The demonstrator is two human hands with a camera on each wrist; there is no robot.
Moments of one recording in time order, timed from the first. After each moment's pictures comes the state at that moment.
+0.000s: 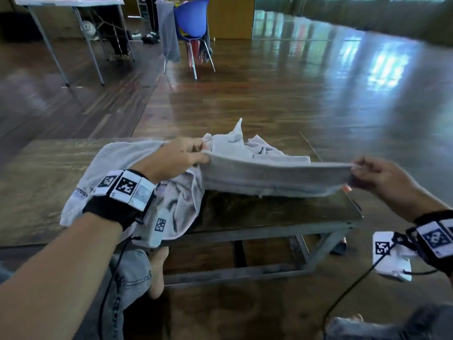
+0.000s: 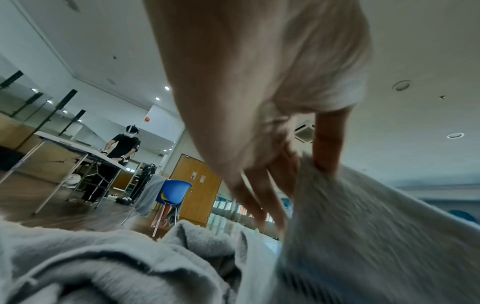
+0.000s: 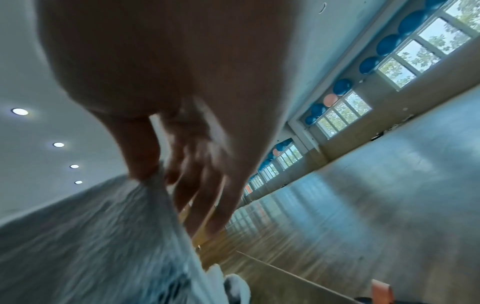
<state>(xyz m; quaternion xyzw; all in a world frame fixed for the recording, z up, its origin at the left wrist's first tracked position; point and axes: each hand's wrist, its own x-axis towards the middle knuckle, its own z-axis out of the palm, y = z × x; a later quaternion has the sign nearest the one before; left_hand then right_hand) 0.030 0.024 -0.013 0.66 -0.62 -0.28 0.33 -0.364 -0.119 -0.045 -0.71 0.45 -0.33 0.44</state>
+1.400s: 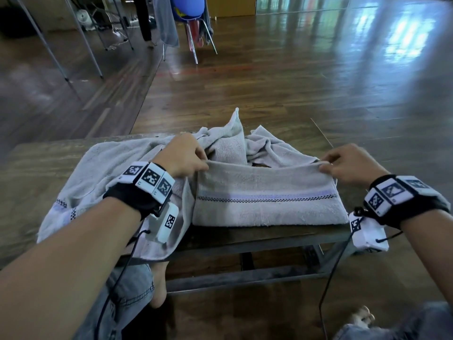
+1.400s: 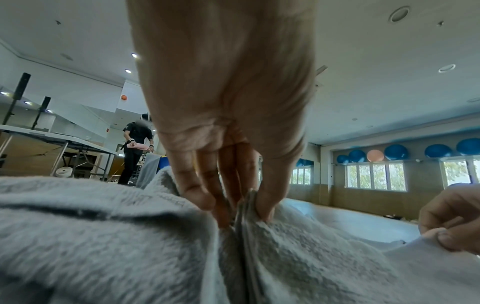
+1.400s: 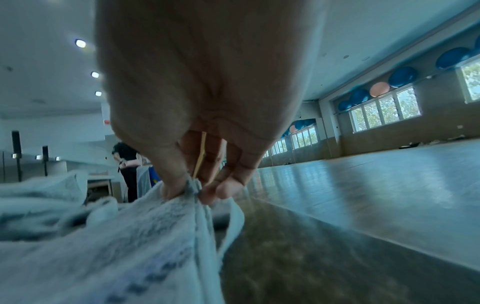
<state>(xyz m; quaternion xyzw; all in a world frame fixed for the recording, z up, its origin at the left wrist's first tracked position) 0.041 -0.063 -0.054 0.76 -0.62 -0.13 0.16 -0.299 -0.214 -0.097 -0.82 0.52 -0.14 0.20</state>
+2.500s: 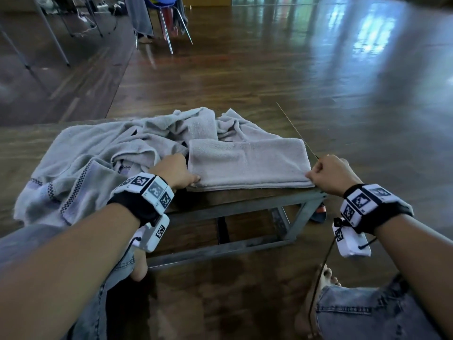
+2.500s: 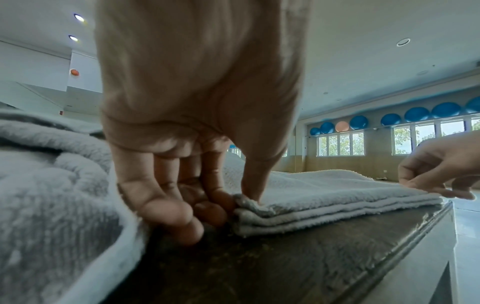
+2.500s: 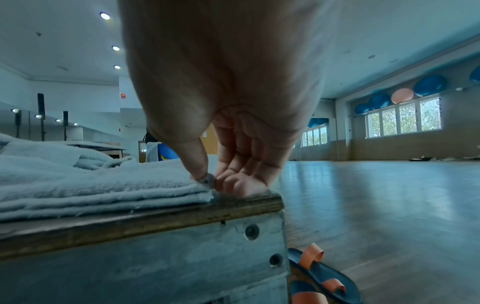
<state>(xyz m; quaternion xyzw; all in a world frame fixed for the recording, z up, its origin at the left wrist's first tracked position) -0.023 -0.015 -0.103 0.83 -0.53 -0.18 0.05 -0.368 -0.135 -0.120 -0.74 0.63 -0.11 0.21</state>
